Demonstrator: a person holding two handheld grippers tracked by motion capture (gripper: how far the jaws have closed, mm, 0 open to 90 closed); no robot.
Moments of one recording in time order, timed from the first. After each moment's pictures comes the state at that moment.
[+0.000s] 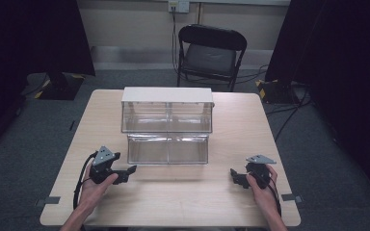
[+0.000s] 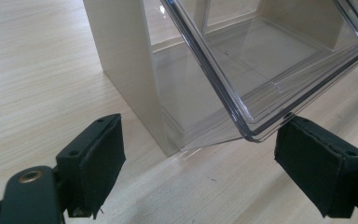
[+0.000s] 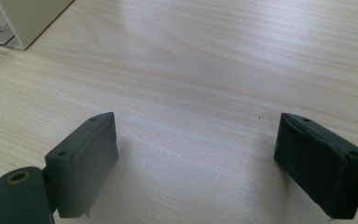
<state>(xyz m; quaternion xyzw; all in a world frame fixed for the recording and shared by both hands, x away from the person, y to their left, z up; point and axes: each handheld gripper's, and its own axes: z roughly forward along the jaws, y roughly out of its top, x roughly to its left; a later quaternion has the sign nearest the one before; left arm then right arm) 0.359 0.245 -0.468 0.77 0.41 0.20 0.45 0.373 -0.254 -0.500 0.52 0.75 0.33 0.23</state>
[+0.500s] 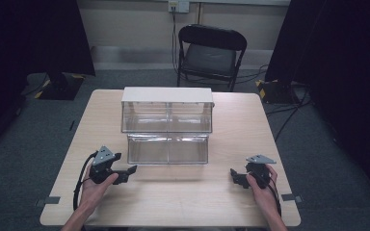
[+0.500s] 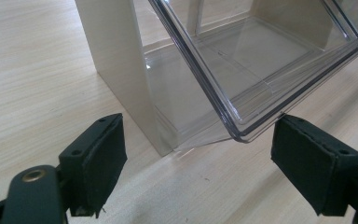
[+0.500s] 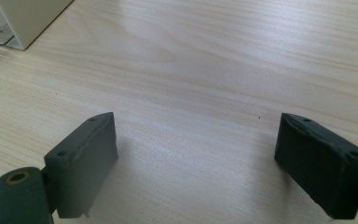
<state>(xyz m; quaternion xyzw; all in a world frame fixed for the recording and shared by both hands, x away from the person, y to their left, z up) 0.358 0.245 -0.466 0.78 0.40 0.19 0.45 0.374 -0.254 -0.500 0.52 0.75 0.33 0.23</state>
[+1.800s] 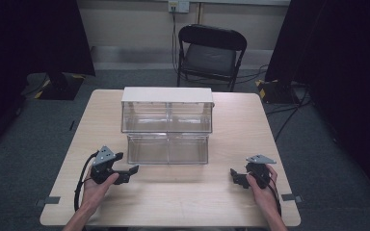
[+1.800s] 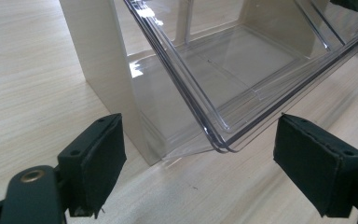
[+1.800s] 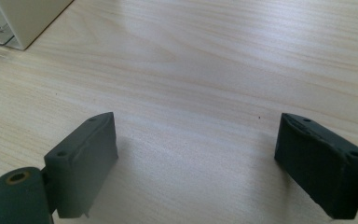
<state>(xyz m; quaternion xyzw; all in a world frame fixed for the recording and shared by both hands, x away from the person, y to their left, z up) 0.358 0.241 -0.464 0.77 0.39 0.18 0.47 0.374 -0.254 -0.500 0.52 0.75 0.33 0.23</state>
